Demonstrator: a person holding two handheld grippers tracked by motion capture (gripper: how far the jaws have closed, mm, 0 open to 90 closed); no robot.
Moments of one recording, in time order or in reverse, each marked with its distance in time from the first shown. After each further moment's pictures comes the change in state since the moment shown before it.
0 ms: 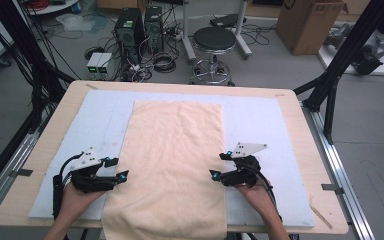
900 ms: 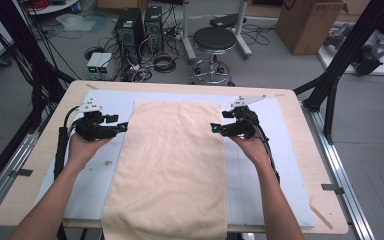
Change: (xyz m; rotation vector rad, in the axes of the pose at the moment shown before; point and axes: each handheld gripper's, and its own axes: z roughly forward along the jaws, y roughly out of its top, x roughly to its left) left arm 0.083 0.094 0.041 -0.042 0.124 -0.017; right arm -0.087 0.091 0.016 -0.024 -0.108 0.049
